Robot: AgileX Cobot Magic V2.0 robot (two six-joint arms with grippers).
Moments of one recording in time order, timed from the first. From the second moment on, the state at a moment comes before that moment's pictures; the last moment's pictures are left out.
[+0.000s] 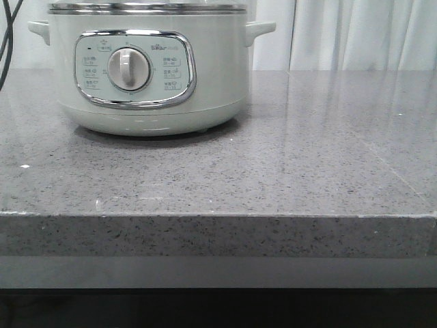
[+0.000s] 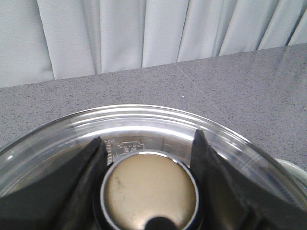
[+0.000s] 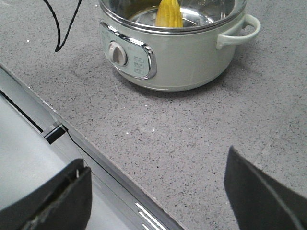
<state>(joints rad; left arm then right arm) -0.46 1.70 -1.42 -0.11 0.10 0.04 0.54 0.74 -0.95 0.18 0.77 -0.13</state>
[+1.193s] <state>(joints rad) -0.46 0.62 -0.95 -0.03 0.70 0.04 0.54 0.74 -0.95 0.18 0.78 -0.13</state>
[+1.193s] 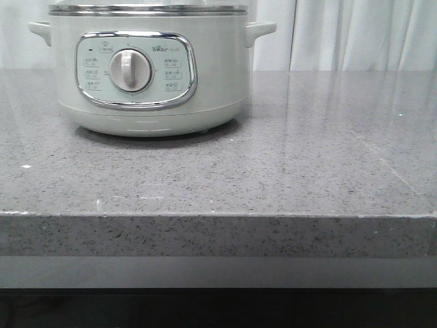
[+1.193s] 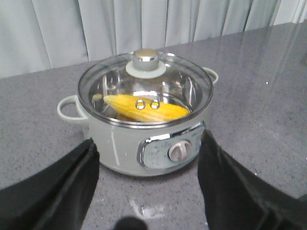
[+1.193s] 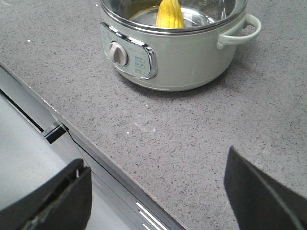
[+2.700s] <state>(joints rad) -0.21 0.29 -0.50 -0.03 0.36 0.04 0.54 0.74 -0.95 0.18 0.79 -0.13</state>
